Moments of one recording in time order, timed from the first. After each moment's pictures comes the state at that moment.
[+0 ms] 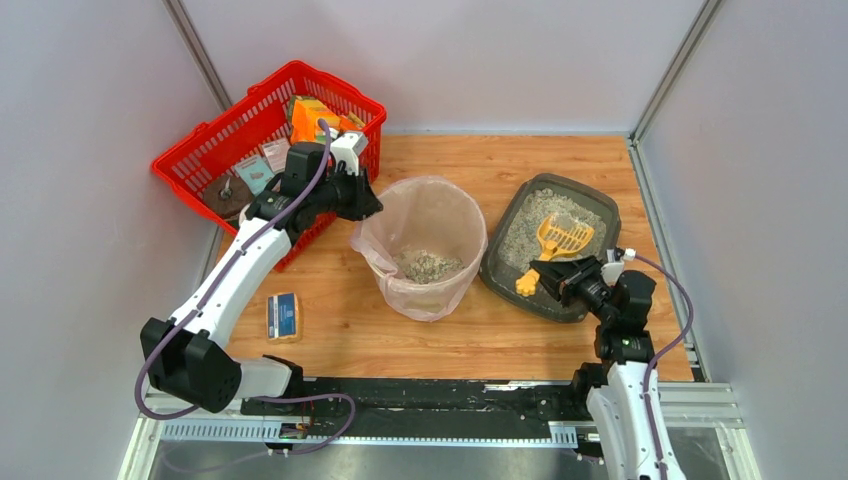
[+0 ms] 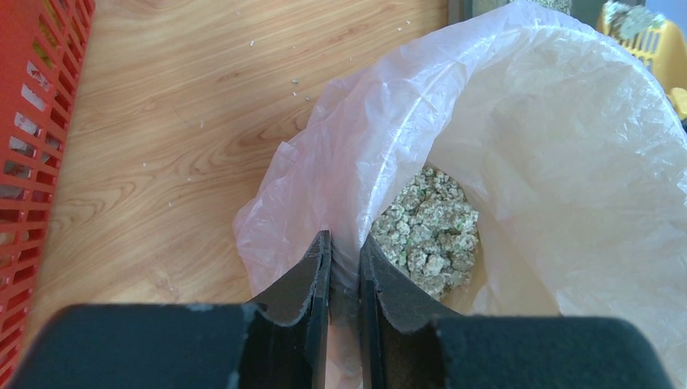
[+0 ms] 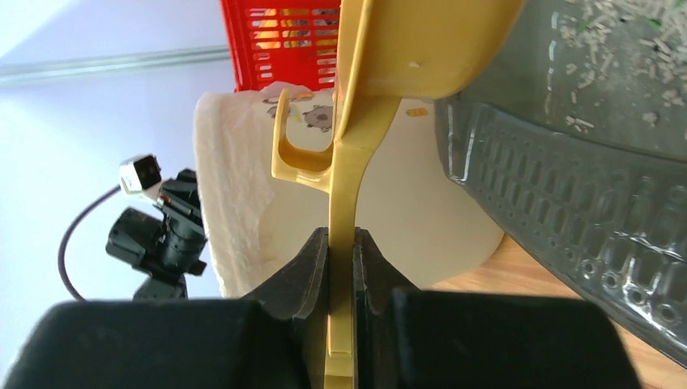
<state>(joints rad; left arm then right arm) -0.35 1.31 1.24 -0.54 0.36 -0.19 -0.13 0.52 0.24 0.02 -0.70 1.41</state>
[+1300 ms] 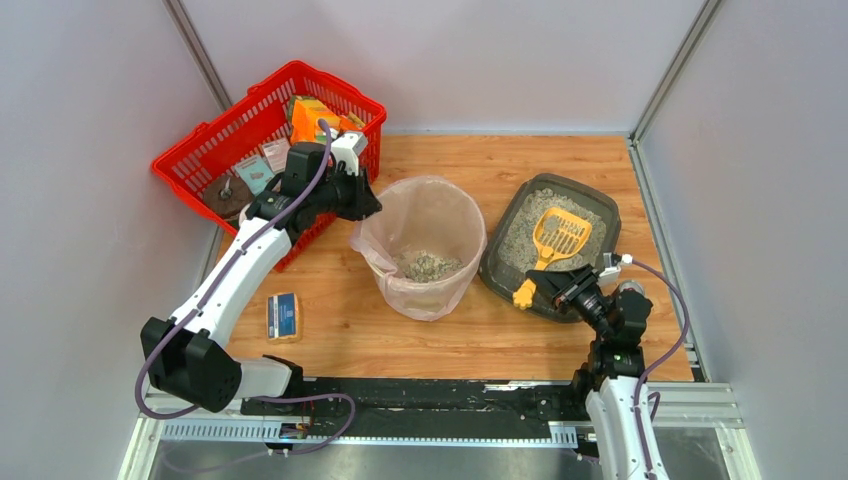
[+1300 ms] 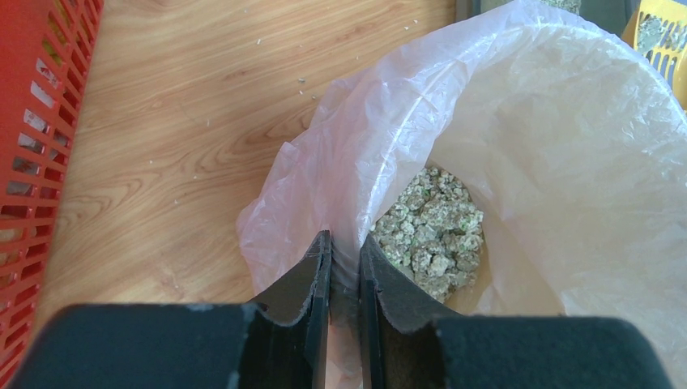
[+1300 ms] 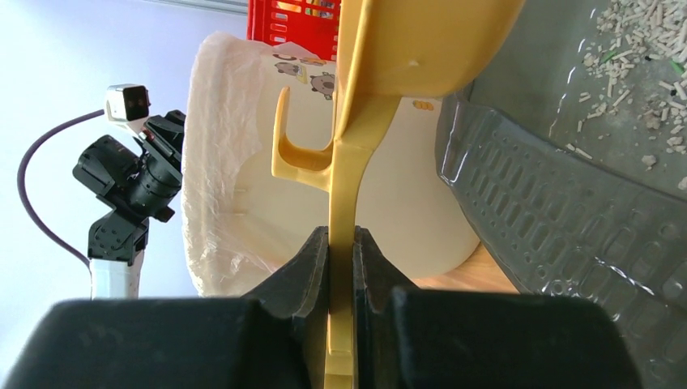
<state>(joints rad) -0.35 1.31 1.24 -0.54 0.35 -0.18 -0.13 0.38 0.08 0.22 -0.76 1.30</state>
